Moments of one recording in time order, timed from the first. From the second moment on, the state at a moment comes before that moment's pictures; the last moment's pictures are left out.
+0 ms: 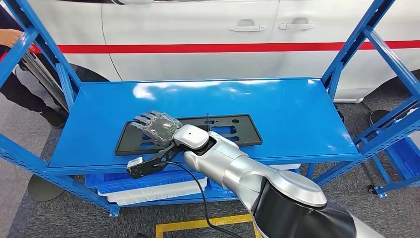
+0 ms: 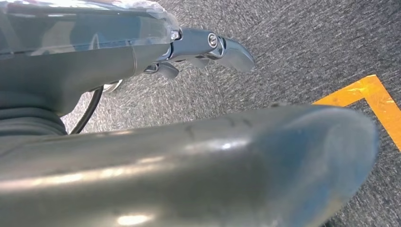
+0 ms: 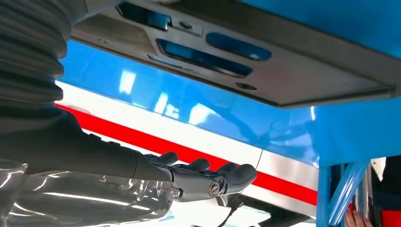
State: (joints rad) left arm -0.15 -0.23 0.98 -0.20 -1.52 0.21 -0.09; right arm -1.06 0.35 1.23 -0.44 0.64 -0.19 -0.24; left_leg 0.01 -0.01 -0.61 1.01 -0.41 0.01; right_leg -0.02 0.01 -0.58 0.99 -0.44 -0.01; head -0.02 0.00
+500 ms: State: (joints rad) left arm -0.15 -0.23 0.98 -0.20 -1.52 0.21 -0.09; right arm -1.05 0.35 1.23 -0.42 0.66 -0.19 -0.26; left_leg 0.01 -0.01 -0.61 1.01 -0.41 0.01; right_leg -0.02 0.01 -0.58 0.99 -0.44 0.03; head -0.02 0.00
